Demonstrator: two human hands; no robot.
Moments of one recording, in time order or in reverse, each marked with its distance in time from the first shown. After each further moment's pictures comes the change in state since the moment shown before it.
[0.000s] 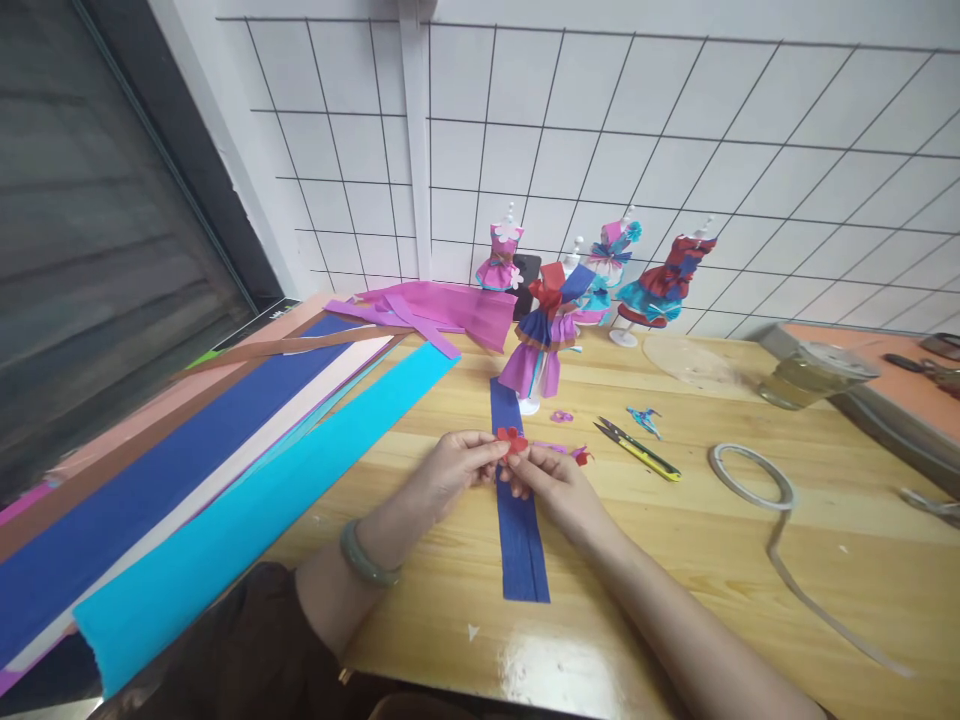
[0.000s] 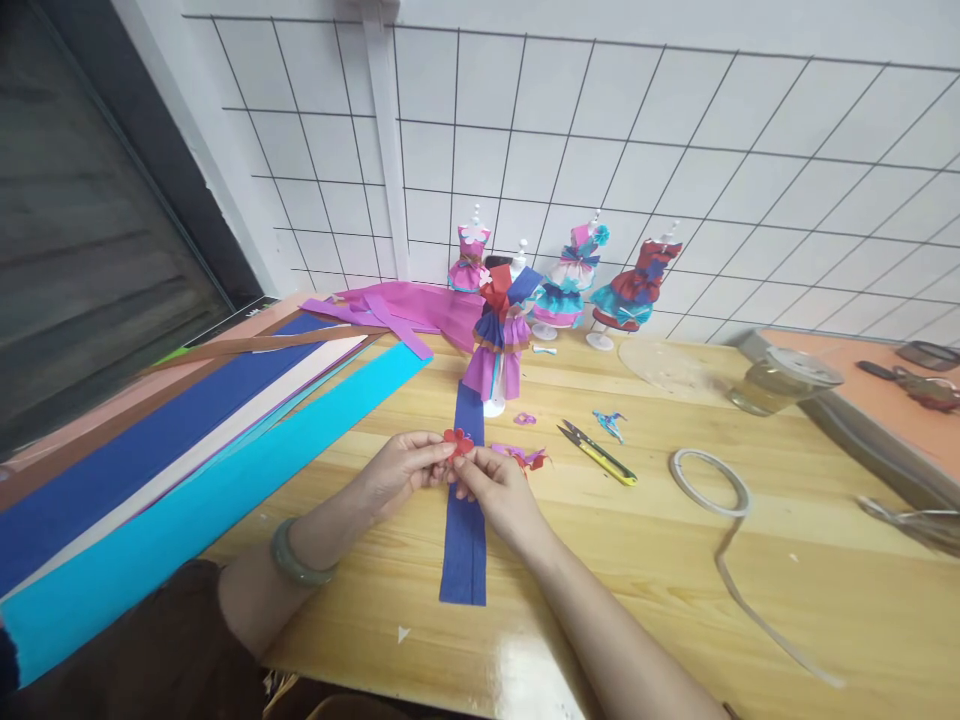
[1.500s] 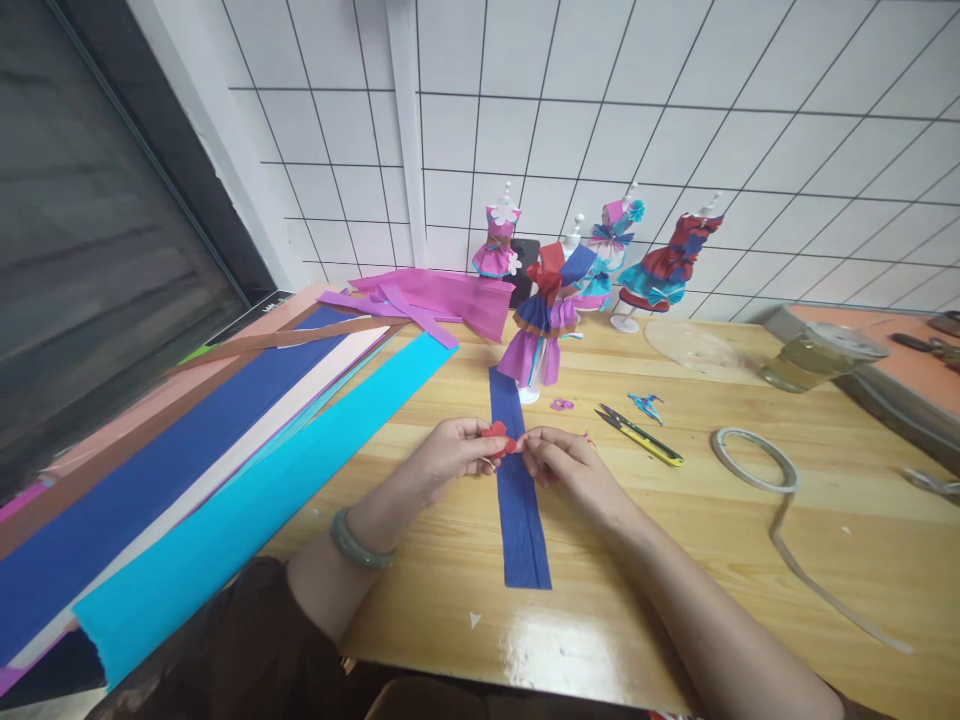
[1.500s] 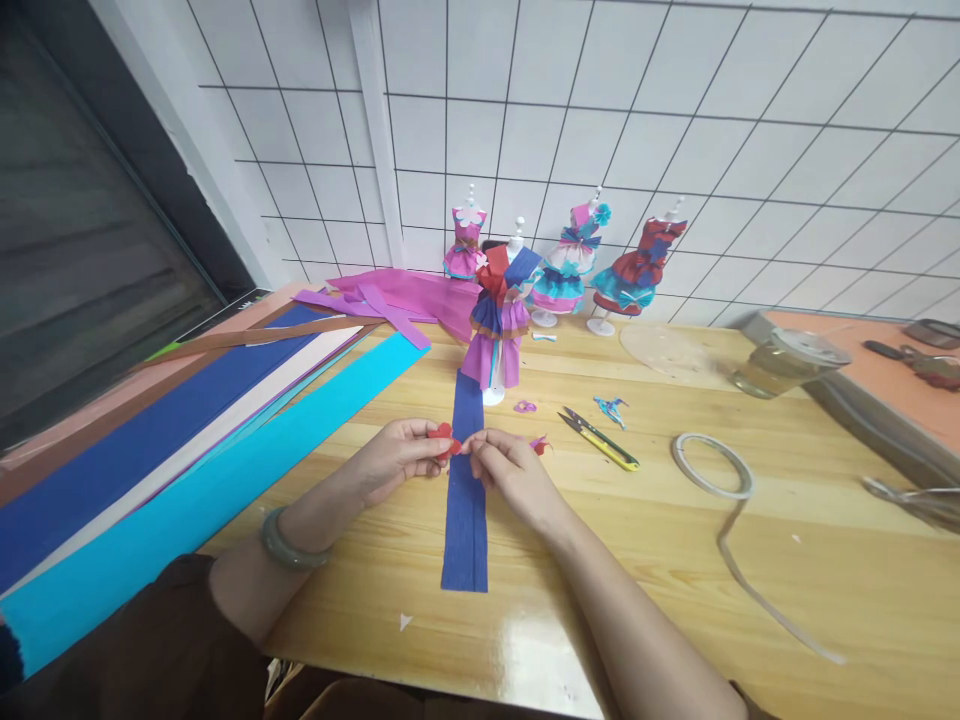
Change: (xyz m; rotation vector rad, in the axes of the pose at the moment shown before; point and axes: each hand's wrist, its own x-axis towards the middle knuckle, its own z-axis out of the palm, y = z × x) left_hand 0.000 0.007 -0.007 0.057 -0.035 -0.083; right_hand -0.003 -0.011 -0.018 -0.091 -0.055 -0.009
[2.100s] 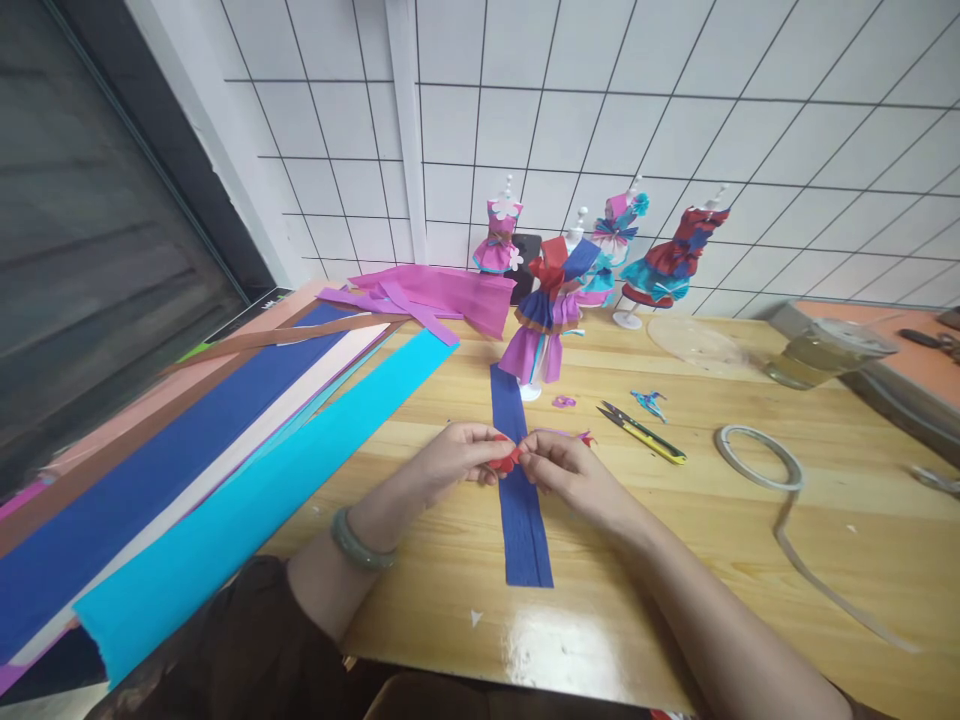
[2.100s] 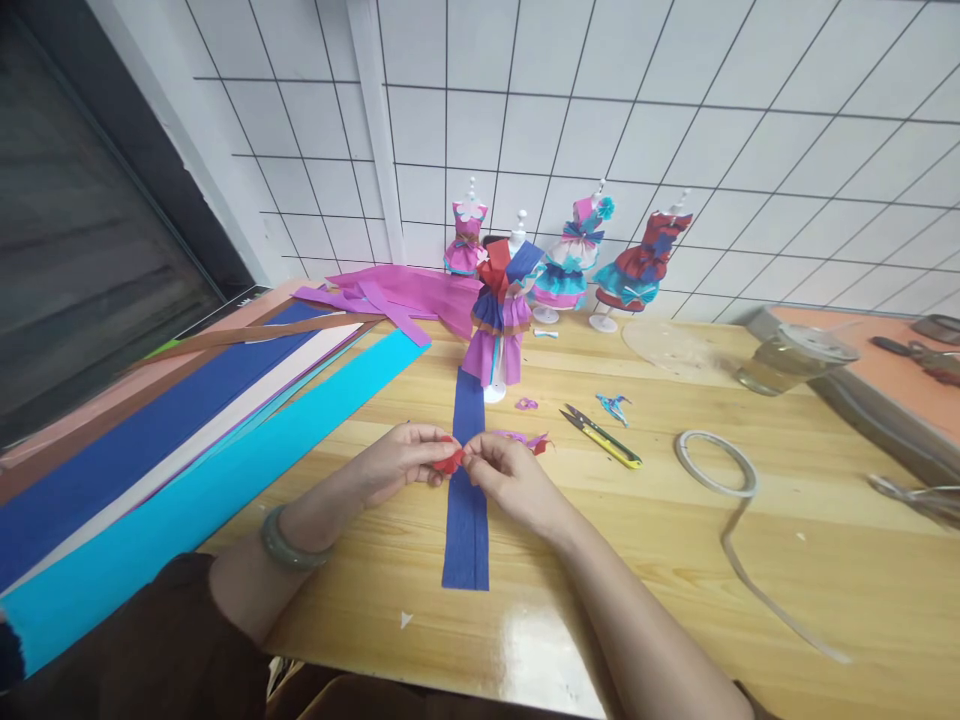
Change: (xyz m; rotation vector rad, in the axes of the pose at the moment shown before) left_hand 0.000 -0.001 0.000 0.086 -0.082 -0.053; right_hand -0.003 0.004 -0.001 -0.076 -0.098 -0.013
